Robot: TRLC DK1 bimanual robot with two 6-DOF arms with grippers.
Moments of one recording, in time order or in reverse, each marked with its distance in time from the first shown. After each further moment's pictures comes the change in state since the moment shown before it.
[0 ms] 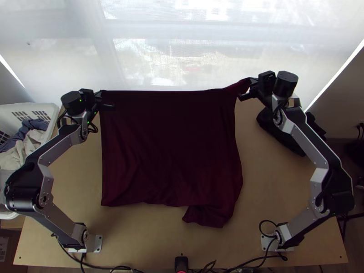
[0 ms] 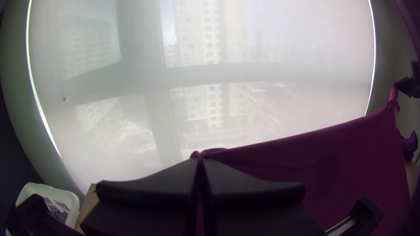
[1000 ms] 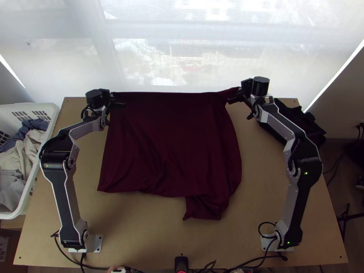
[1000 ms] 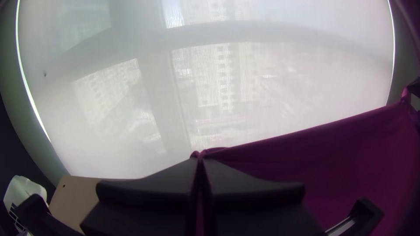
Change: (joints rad) left arm -0.016 0.484 0.359 0.055 -0.098 0.034; right arm 0.000 0.410 0.219 0.046 0.098 -0.046
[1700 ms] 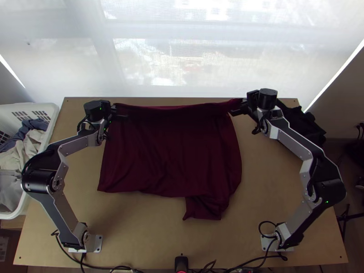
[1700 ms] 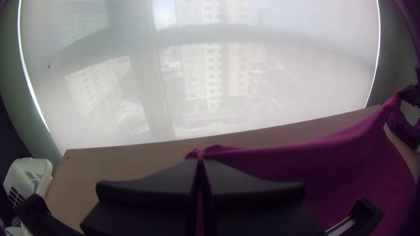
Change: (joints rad) left arm -0.058 -0.312 -0.387 0.013 0.024 -0.065; right arm 0.025 -0.317 -0.375 0.013 -0.004 0.087
